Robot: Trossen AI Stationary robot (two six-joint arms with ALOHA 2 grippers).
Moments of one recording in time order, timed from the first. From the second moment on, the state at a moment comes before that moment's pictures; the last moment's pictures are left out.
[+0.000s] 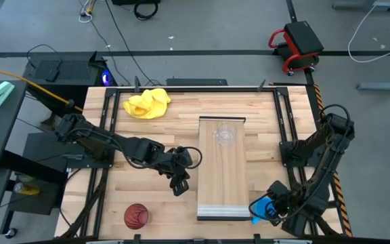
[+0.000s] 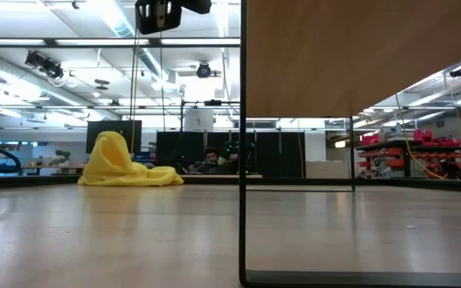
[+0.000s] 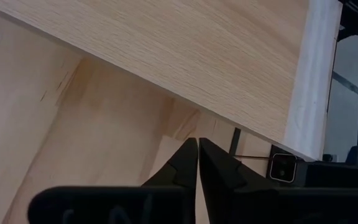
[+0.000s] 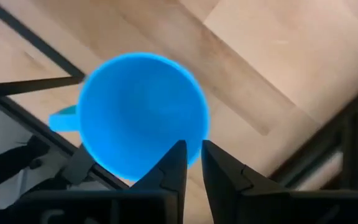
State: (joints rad) left arm -0.32 1.63 1.42 -0.66 -0.06 -0.72; right arm 1.08 1.58 1.22 -1.19 0.11 2.00
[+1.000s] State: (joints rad) left arm -0.32 1.63 1.42 -0.67 -0.06 -0.71; right arm 1.02 1.58 1.16 -1.15 0.10 1.93
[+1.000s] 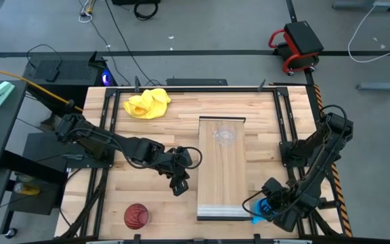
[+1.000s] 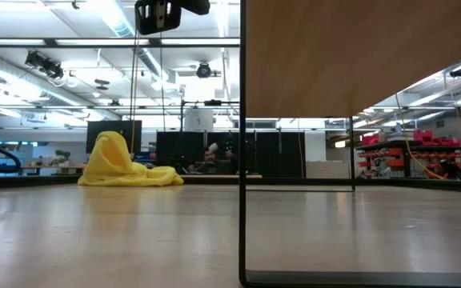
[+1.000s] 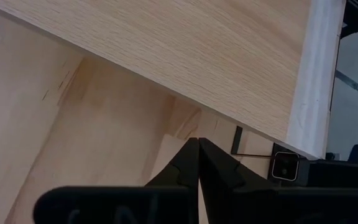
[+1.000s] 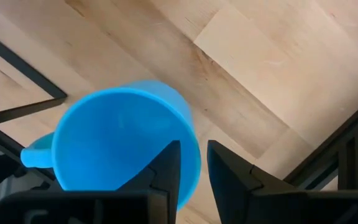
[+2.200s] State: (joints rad) left arm -0.32 1.63 1.42 -0.66 -0.06 -0.71; right arm 1.03 1.58 1.09 -1.05 0.06 2.10
